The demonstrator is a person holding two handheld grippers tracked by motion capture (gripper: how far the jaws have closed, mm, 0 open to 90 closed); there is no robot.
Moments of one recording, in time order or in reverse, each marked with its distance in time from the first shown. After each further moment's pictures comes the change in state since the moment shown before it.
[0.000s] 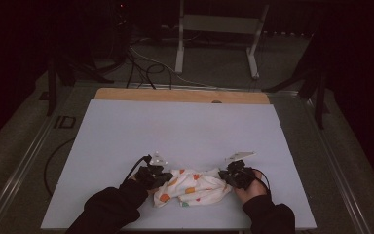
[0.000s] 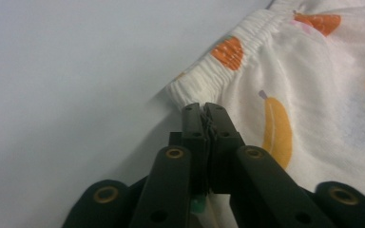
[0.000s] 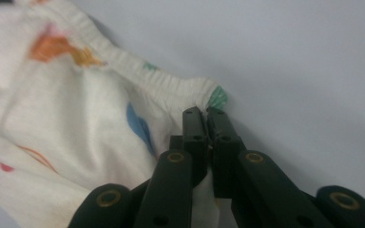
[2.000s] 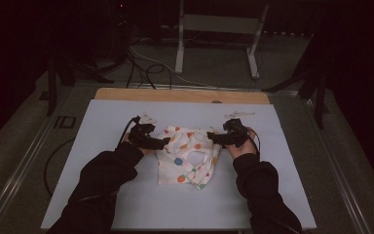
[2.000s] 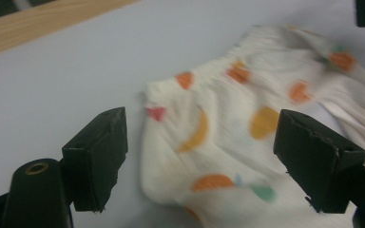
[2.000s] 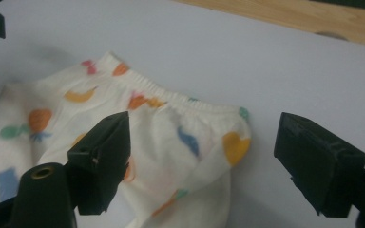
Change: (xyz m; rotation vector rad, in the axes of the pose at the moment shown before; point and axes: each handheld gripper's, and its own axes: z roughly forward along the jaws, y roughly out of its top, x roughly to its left) left arm 0.082 0.067 -0.020 -0.181 0.143 -0.047; right arm -0.061 0.099 0.025 -0.257 -0.016 0.086
